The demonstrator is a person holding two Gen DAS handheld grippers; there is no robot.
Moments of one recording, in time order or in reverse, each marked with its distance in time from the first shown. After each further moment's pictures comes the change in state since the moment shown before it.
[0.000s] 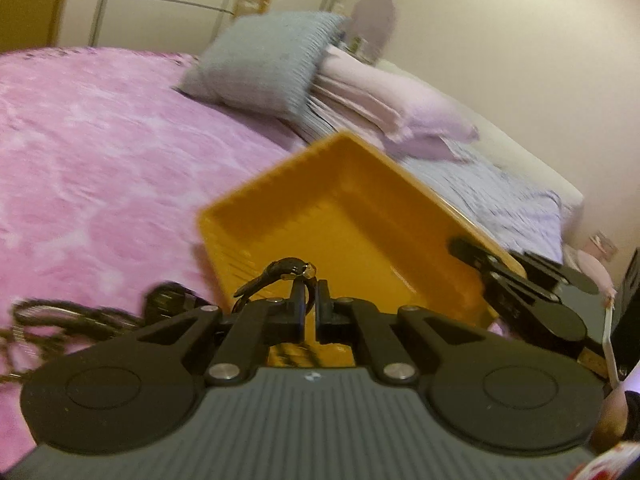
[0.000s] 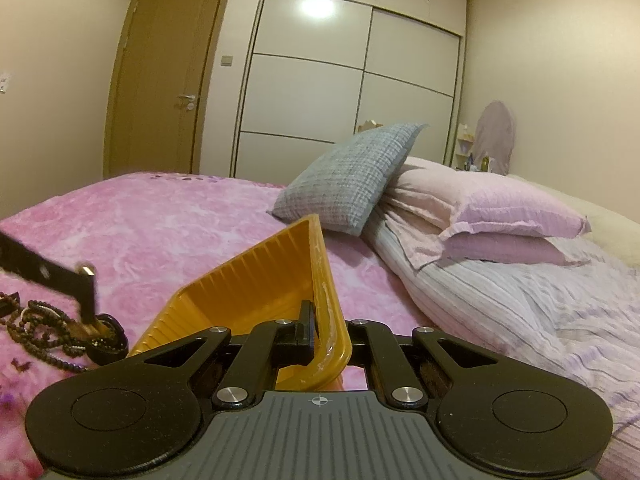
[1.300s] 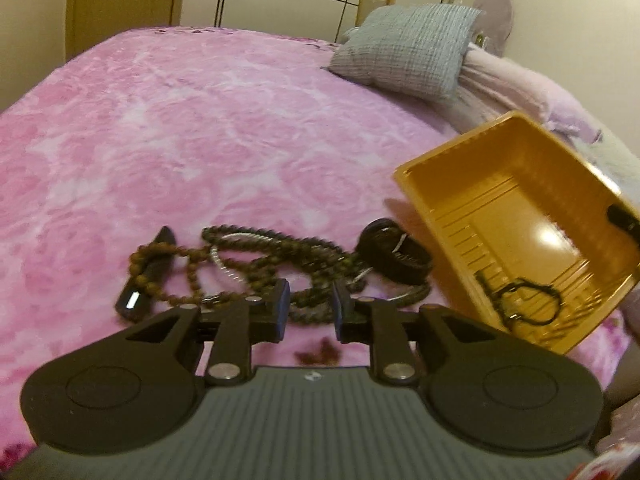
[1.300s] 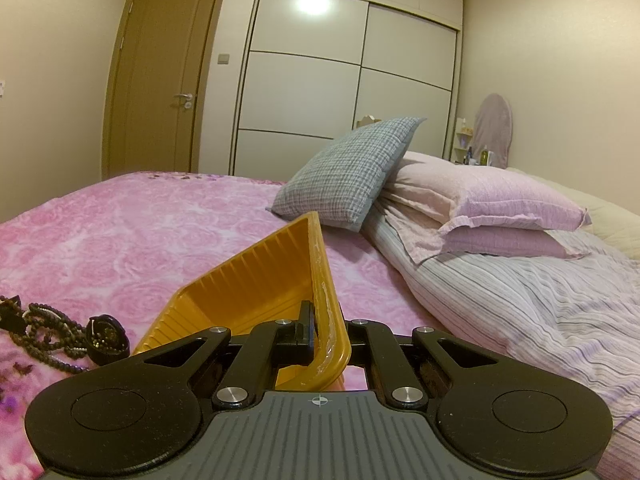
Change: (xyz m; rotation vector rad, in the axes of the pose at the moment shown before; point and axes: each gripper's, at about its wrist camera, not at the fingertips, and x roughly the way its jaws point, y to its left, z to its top) left arm -0.048 0.092 -0.051 -0.098 0.006 0.398; right arm 0.001 0.000 0.002 0.017 0.011 0.001
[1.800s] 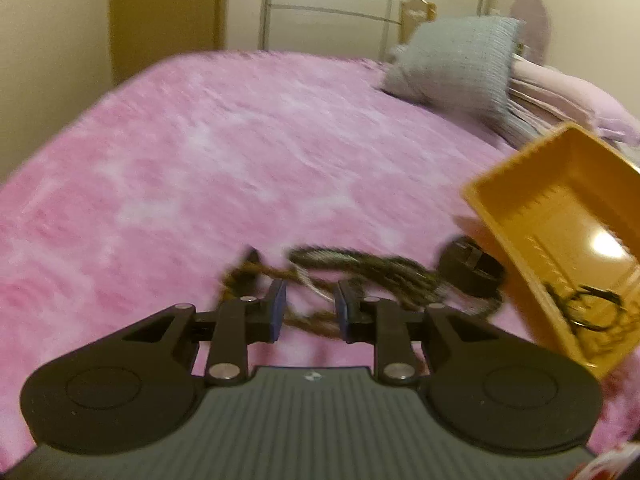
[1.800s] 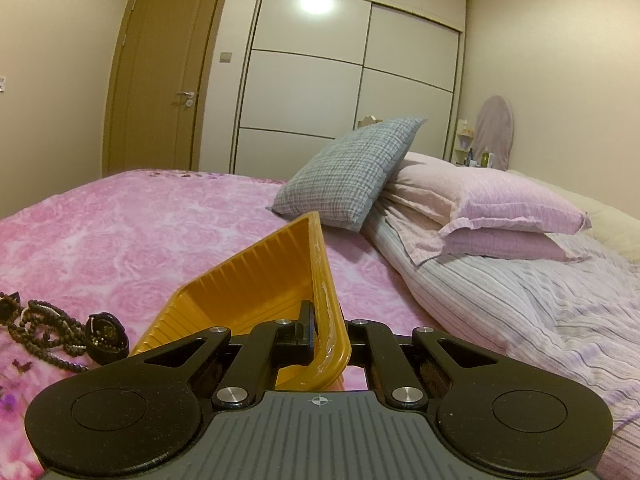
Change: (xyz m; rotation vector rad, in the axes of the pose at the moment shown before) left arm -0.011 0.027 0.000 0.015 -0.088 0.188; right arm -0.001 0.000 -0.001 -0.006 0.002 -0.001
